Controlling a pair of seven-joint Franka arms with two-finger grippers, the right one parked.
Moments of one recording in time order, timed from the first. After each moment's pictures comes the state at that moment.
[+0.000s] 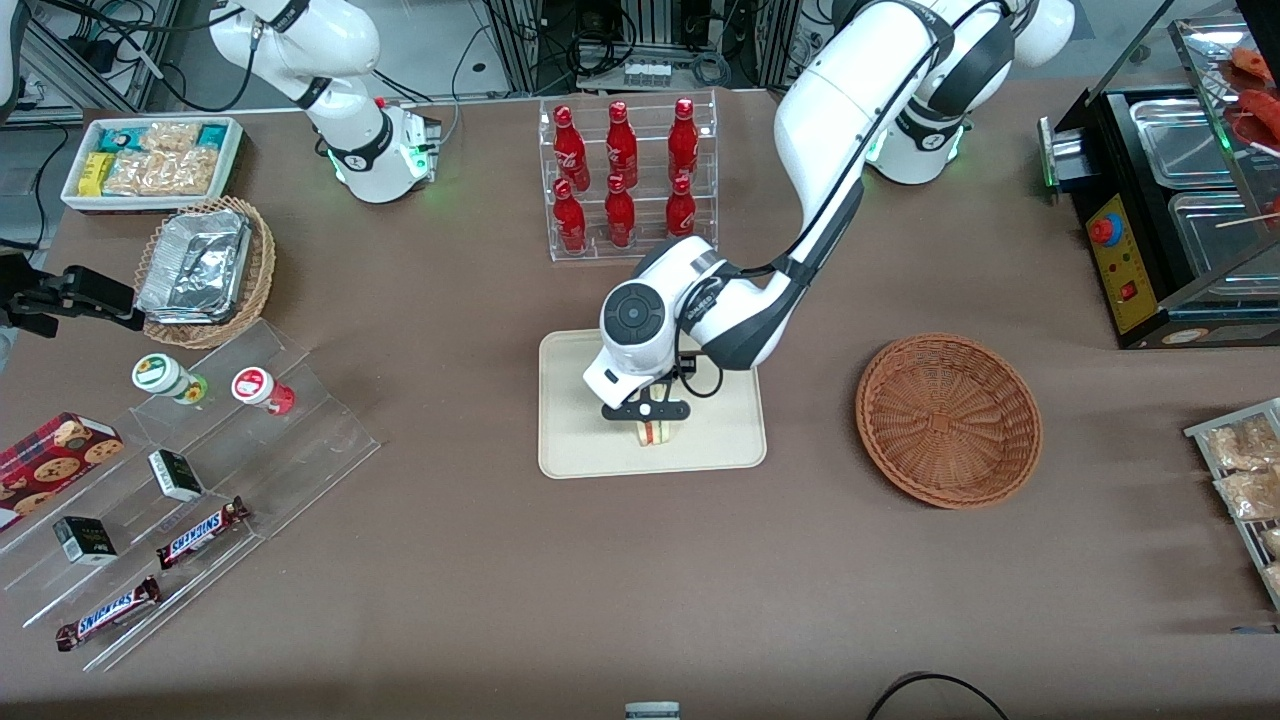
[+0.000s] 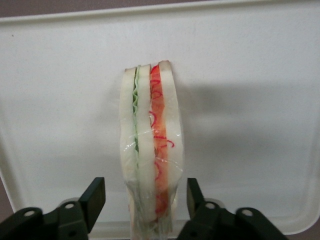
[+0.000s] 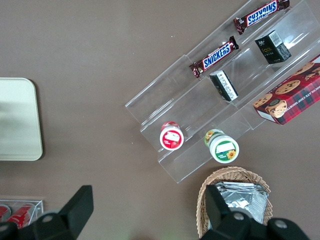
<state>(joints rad) -0.65 0.82 -0.19 -1.30 0.05 1.99 -0.80</state>
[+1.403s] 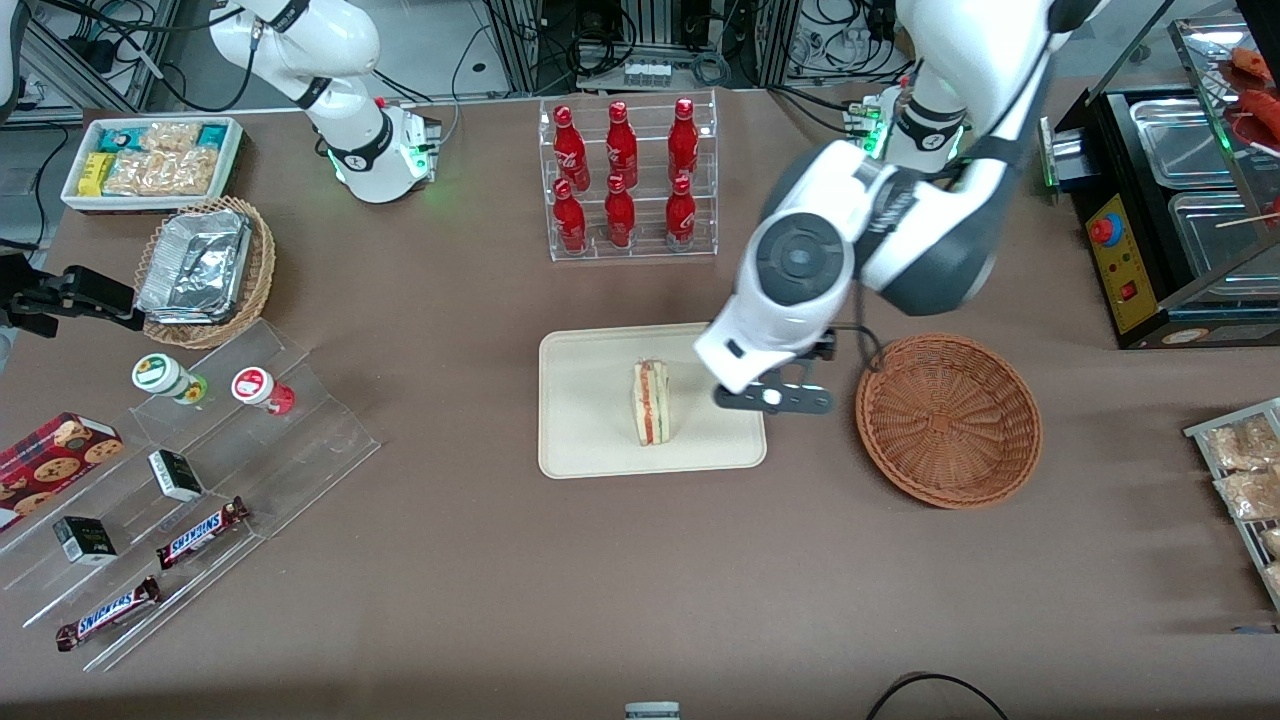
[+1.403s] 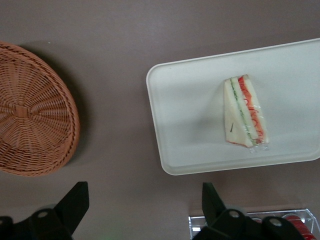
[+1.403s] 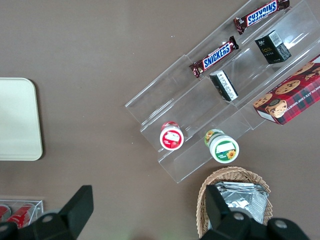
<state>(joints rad) -0.42 0.48 -0.18 -1.29 0.04 1.57 -0.48</state>
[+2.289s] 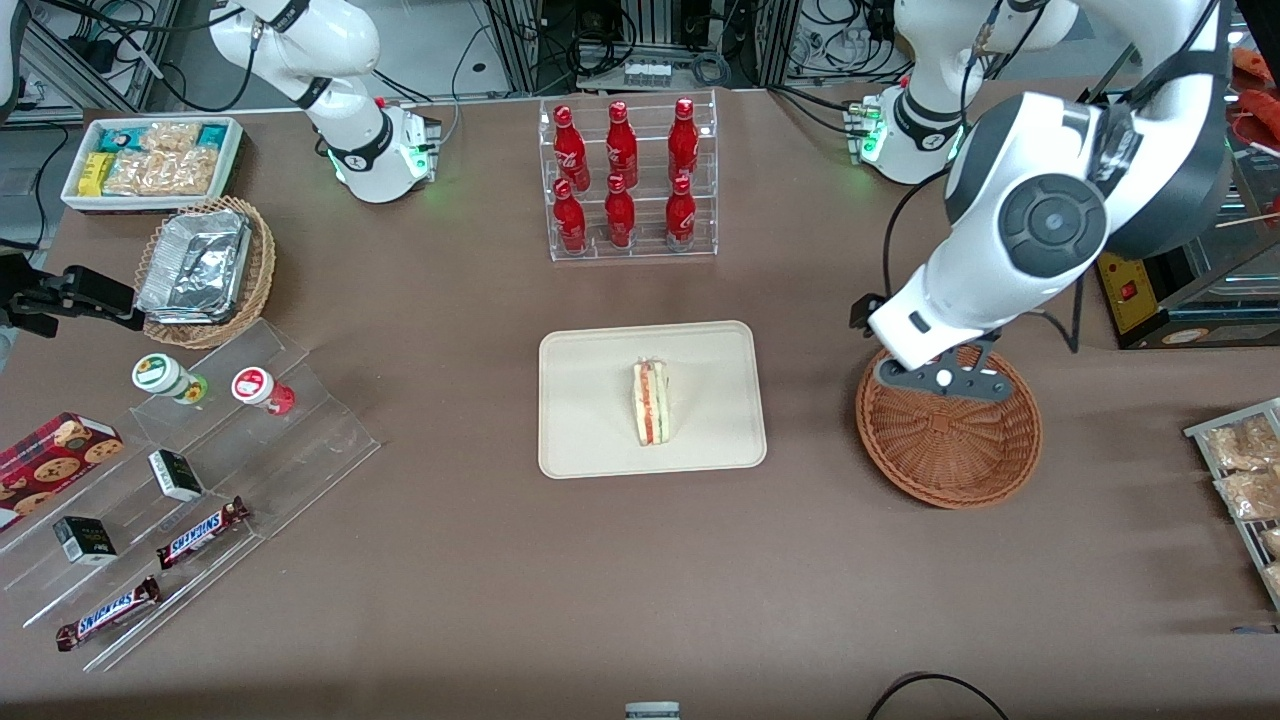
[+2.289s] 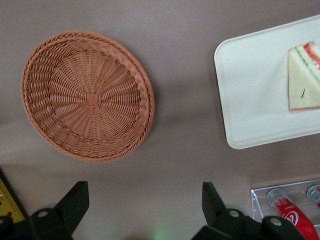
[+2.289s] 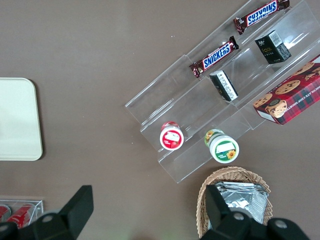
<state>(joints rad) -0.19 0.18 -0.18 -1.62 0.04 1.59 -0.18</state>
